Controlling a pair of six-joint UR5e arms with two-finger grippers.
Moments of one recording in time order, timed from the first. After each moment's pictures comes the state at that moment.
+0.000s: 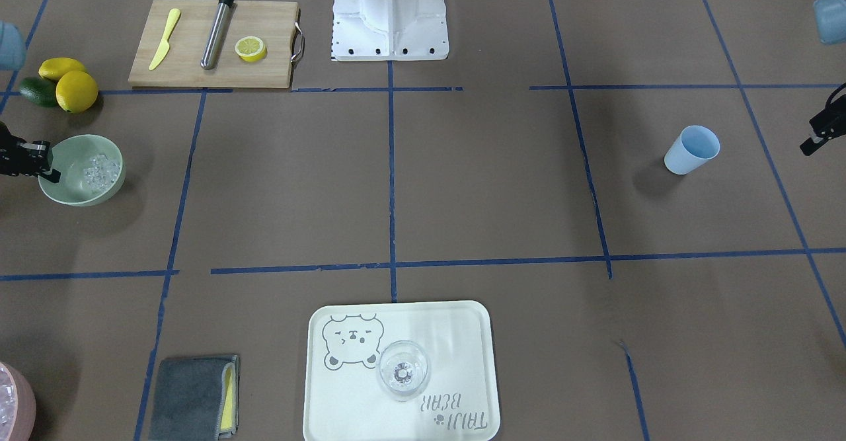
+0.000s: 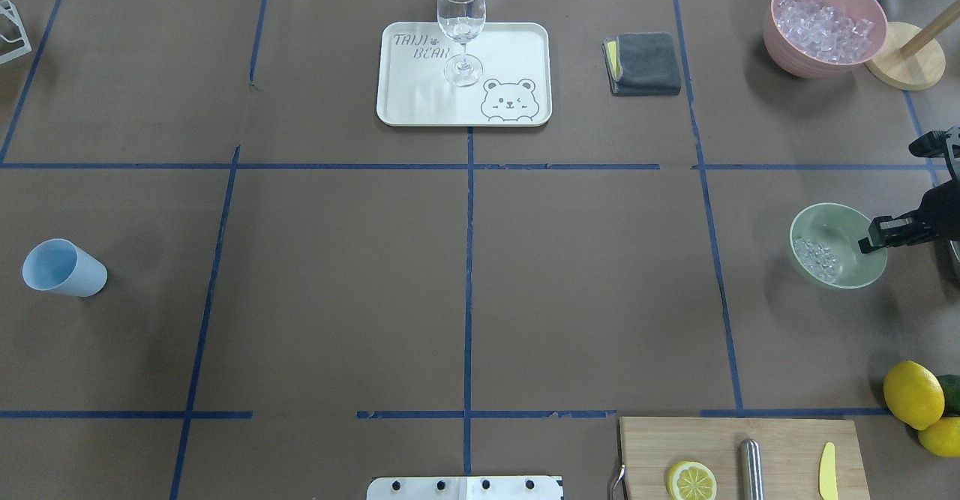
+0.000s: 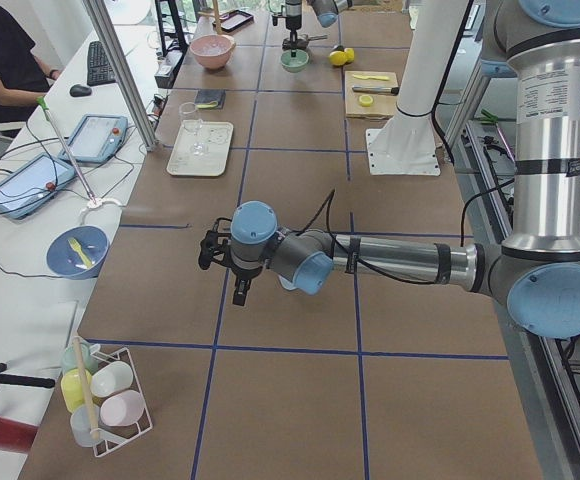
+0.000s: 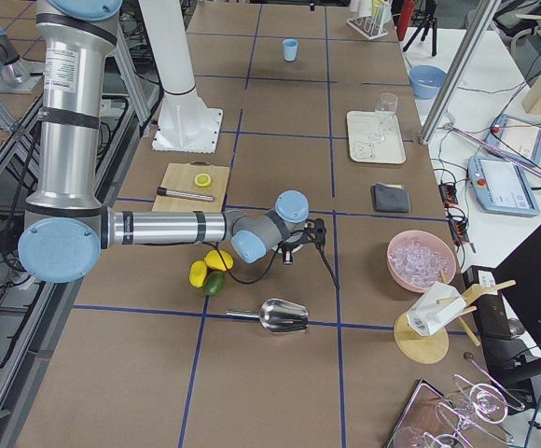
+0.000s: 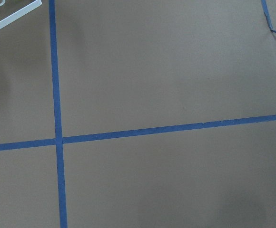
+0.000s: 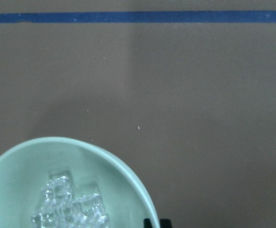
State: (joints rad) left arm -1.40 -1.50 -1.70 -2.05 -2.41 -0.39; right arm 1.07 -1.69 1.63 -0.95 2.35 0.68
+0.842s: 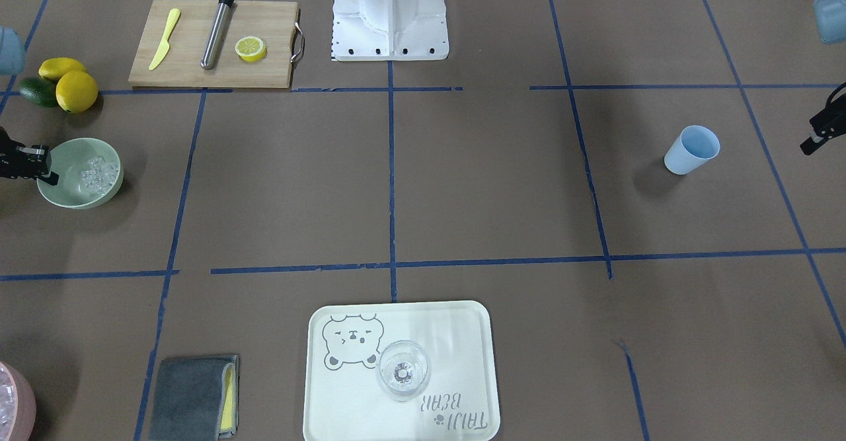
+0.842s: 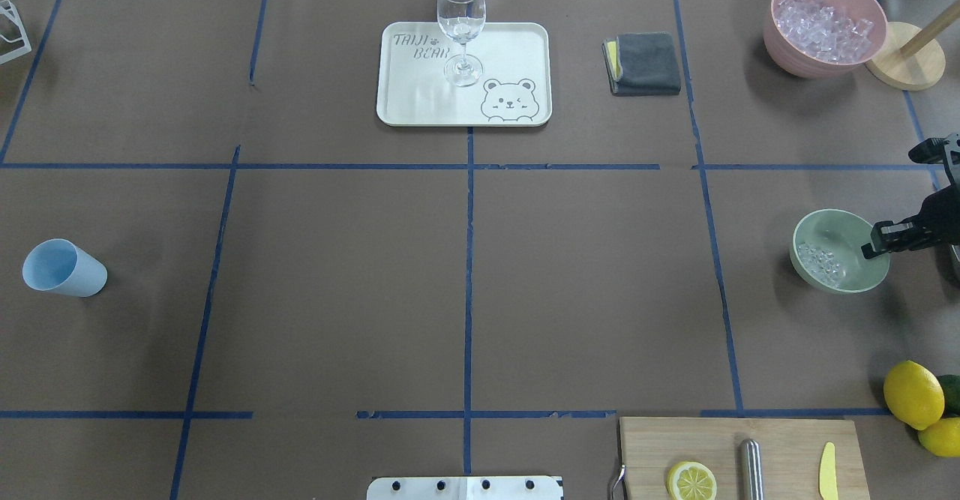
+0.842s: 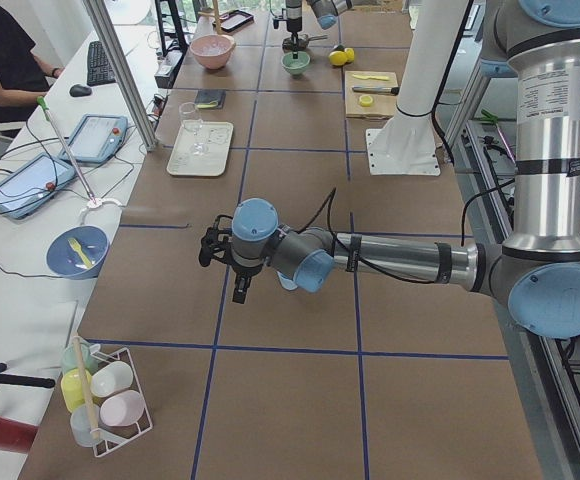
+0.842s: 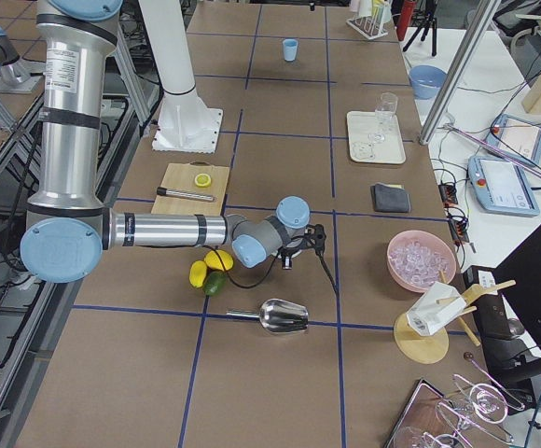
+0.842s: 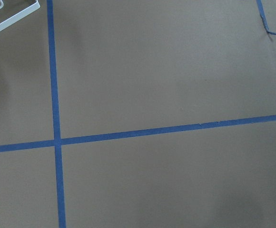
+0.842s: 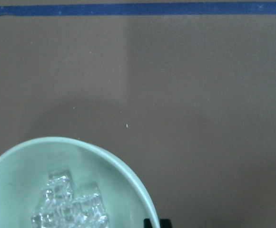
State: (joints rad) left arm -1.40 -1.50 -1.70 -2.05 -2.41 -0.39; right arm 1.07 -1.68 1.60 -0.95 2.35 0.67
